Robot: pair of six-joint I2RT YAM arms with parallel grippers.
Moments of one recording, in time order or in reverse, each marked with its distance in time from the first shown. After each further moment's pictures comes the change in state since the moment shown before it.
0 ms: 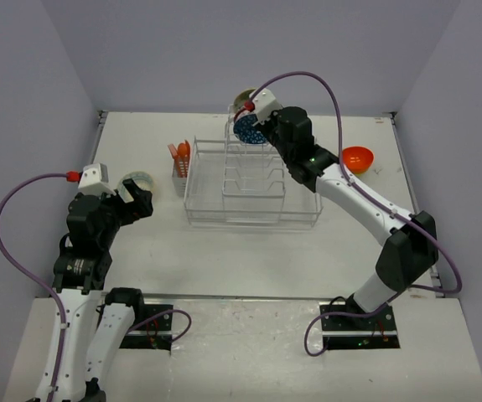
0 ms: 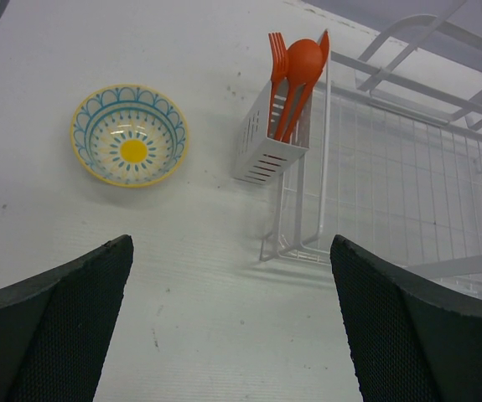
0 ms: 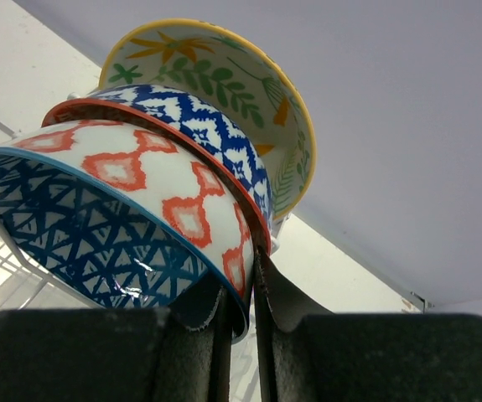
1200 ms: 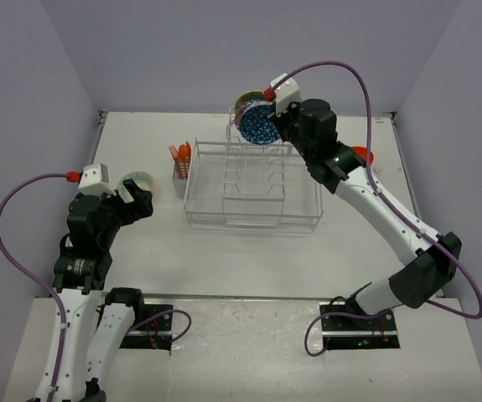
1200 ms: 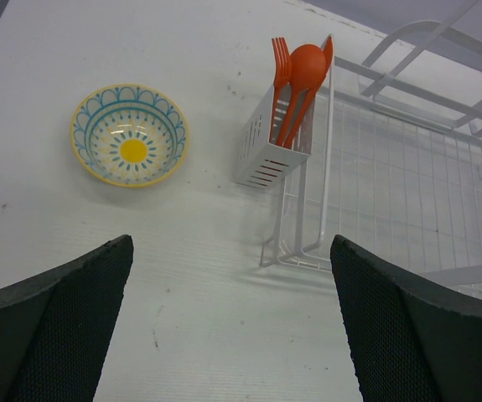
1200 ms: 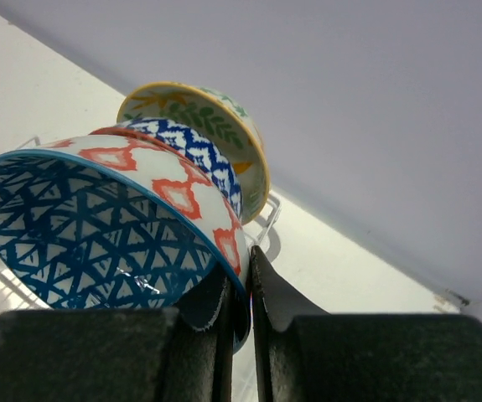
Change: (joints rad) left arm 0.000 -0.003 -0.005 0.003 0.000 0.000; right arm -0.027 -0.130 0.052 -0.139 -0.079 0.117
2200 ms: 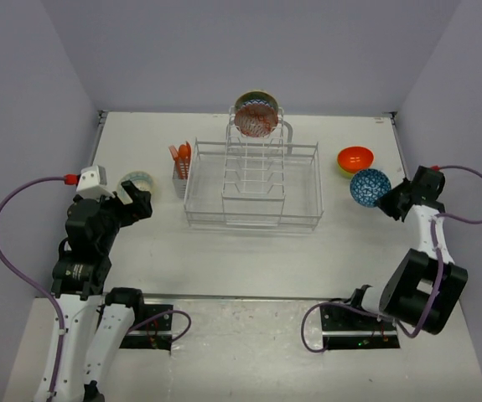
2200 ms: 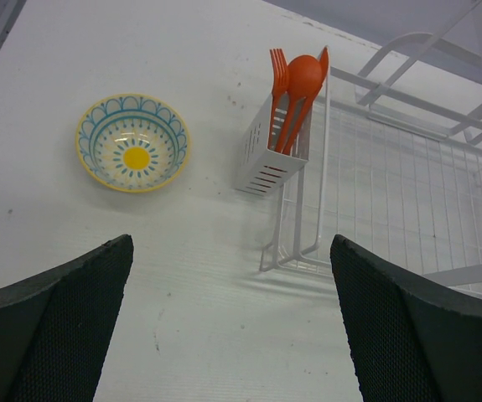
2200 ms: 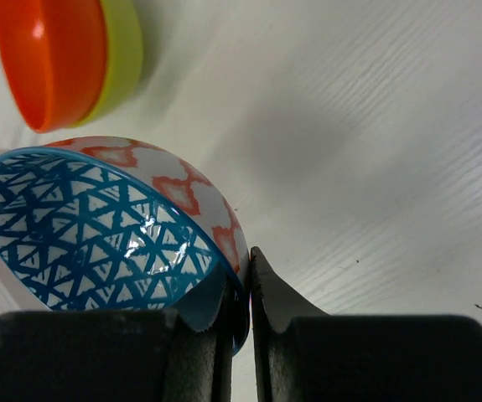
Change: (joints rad) left arm -0.020 -0.033 0.000 0.000 -0.031 -0.001; right arm -1.029 -0.224 -0.658 -0.269 -0.397 0.944
